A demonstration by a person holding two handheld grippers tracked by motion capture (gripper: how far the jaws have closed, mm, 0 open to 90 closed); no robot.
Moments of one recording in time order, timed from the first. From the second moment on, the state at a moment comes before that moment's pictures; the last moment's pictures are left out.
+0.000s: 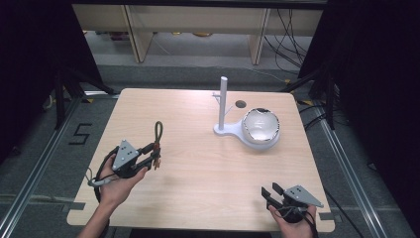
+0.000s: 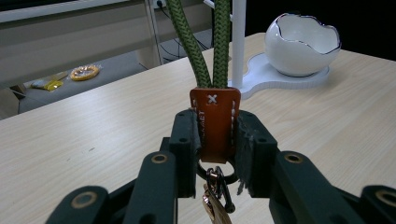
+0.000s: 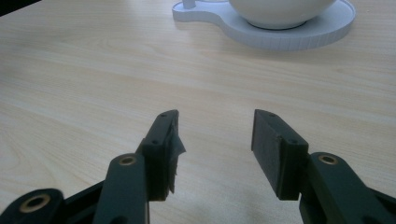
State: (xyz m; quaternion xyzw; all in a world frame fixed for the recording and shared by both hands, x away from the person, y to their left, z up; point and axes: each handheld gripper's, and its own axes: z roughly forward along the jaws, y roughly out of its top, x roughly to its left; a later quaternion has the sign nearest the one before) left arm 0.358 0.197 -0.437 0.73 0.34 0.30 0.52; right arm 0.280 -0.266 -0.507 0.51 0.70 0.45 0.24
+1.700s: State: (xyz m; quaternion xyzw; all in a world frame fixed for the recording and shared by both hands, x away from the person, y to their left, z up) left arm 0.399 0.157 -0.424 0.74 0.31 0.30 0.52; right arm 0.279 -0.264 -0.506 0.51 0.69 0.46 0.23
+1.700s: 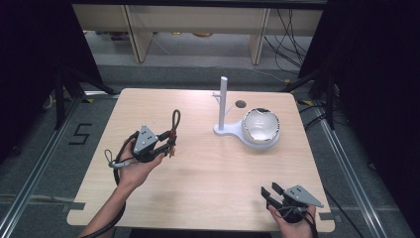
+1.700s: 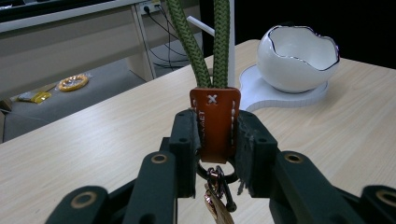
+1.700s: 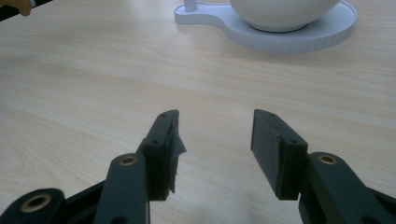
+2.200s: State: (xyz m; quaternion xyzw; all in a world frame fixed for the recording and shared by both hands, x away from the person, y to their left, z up) left arm 0.408 0.142 -0.418 0.74 0.31 0.29 0.52; right arm 0.279 -0.263 -0.507 0.51 0.69 0.46 0.23
